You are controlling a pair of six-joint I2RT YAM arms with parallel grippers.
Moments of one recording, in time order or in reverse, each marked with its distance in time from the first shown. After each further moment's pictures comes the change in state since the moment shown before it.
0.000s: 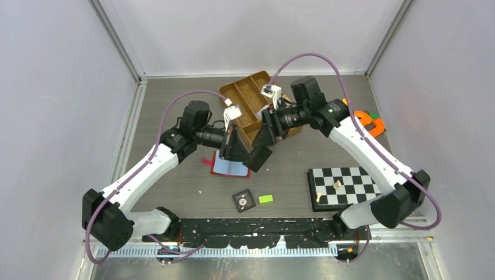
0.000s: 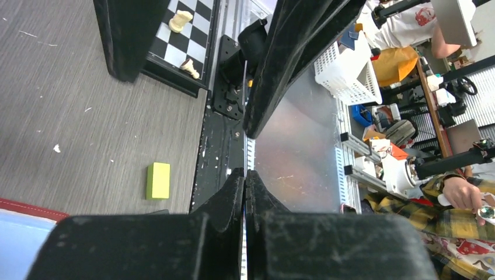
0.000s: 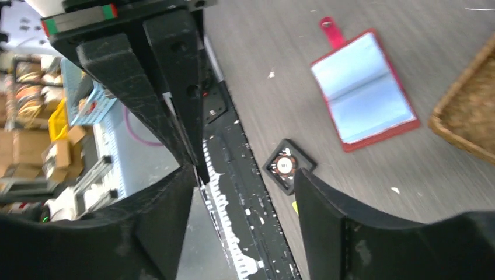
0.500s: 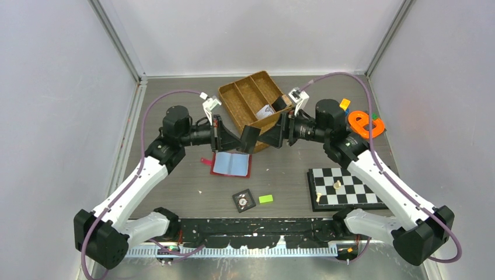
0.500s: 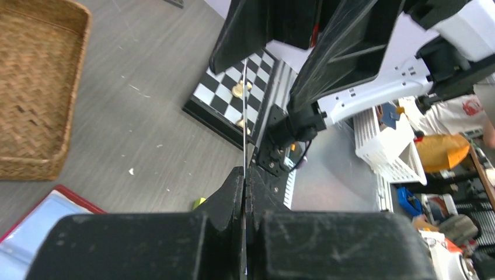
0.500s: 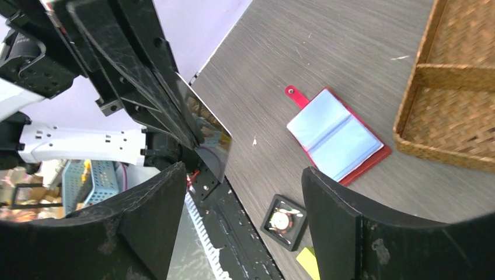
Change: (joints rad) left arm 0.084 -0.151 -0.147 0.281 -0.189 -0.197; right arm -0.026 -0.372 -0.433 0.496 0.289 0.332
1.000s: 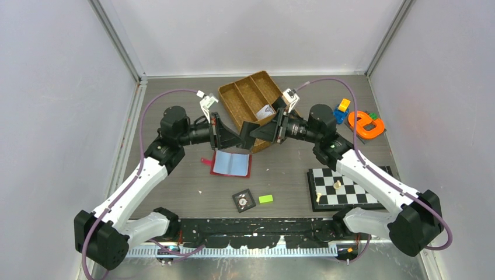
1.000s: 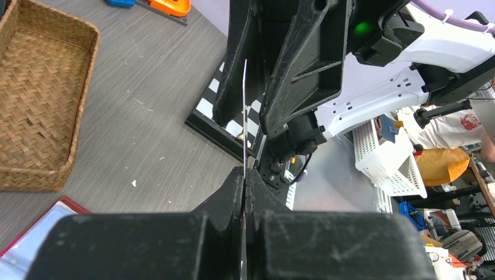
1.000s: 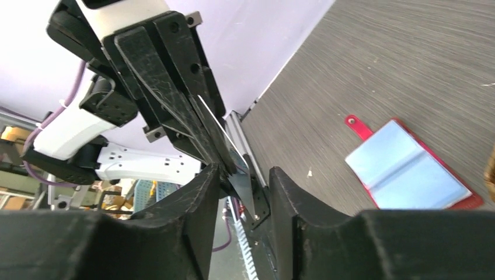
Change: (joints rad) left arm 0.024 -0.015 -0.026 0.099 -0.029 -0.062; right arm 0.026 0.069 -0.181 0.475 -0.078 0.320
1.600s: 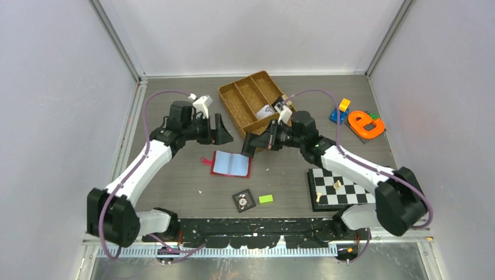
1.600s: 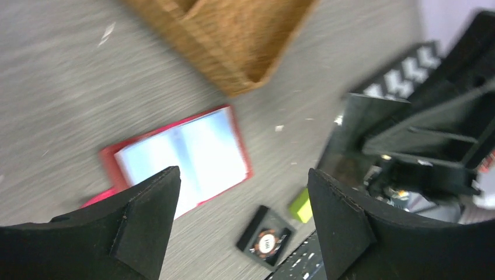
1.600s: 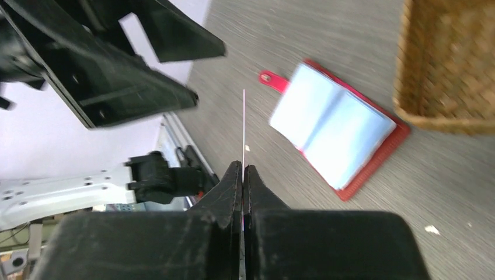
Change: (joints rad) left arm 0.099 0.149 0.084 -0.399 -0.365 0.177; right arm 0.024 0.158 -0.062 -0.021 0.140 -0.005
